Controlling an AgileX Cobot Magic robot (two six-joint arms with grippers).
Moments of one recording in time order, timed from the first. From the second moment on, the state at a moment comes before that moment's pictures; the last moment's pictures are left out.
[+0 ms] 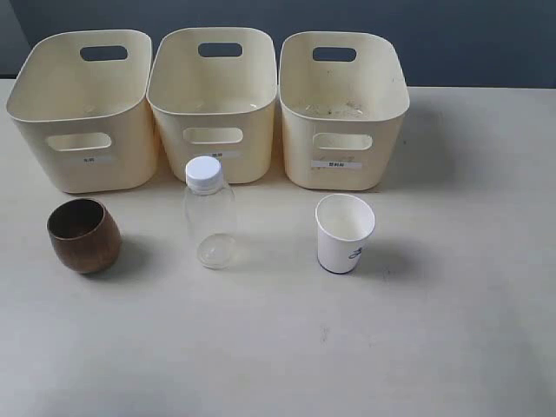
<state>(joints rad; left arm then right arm) -0.16 0.00 0.00 0.04 0.25 0.03 -0.01 0.00 0.00 0.06 0.03 0.00</state>
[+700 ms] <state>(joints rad) -0.16 0.00 0.00 0.04 0.25 0.03 -0.01 0.00 0.00 0.24 -0.18 0.10</state>
